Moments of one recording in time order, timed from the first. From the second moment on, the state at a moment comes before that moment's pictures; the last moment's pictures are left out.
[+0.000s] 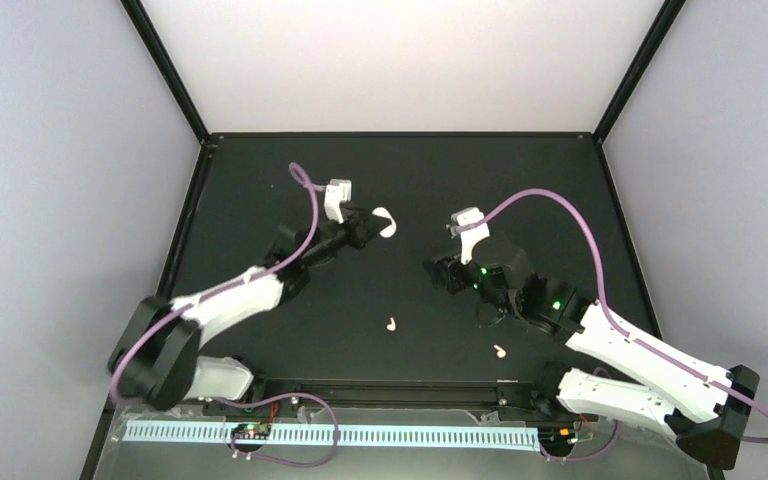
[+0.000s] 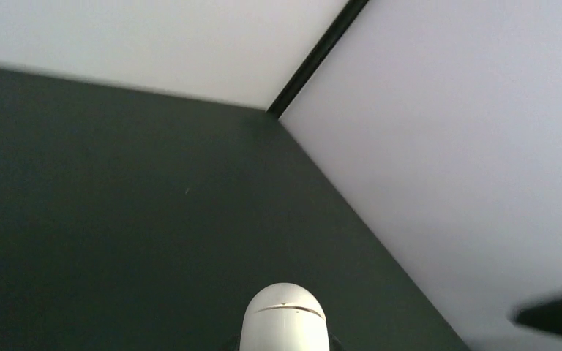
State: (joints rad) left arm -0.58 1.21 0.60 0.54 0.28 -0.56; right arm 0.96 0.92 0.92 -0.45 0.36 0.29
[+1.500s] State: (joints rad) left arm -0.43 1.96 1.05 0.20 0.49 -0.70; right arm 0.92 0.99 0.84 -0.40 0.26 0.34
